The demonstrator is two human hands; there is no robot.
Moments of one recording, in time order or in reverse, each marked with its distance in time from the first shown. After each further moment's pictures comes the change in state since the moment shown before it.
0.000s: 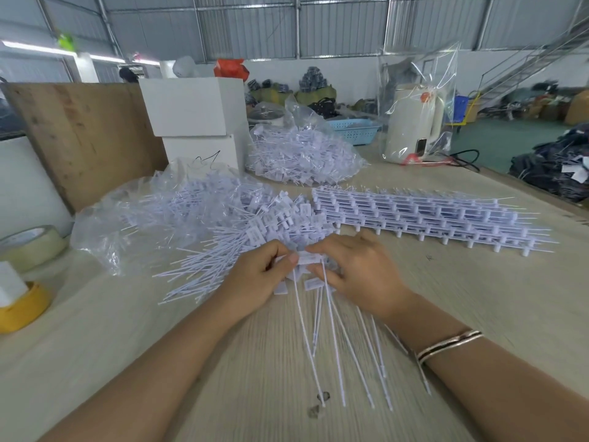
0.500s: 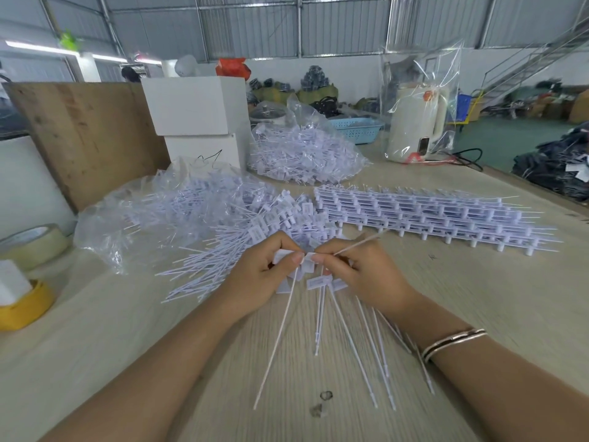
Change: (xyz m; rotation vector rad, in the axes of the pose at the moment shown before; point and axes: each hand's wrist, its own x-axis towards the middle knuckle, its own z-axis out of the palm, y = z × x) left_hand -0.001 0.007 -0.002 -0.119 -0.027 0.126; right_hand 0.000 0.003 0.000 0.522 -0.143 0.246
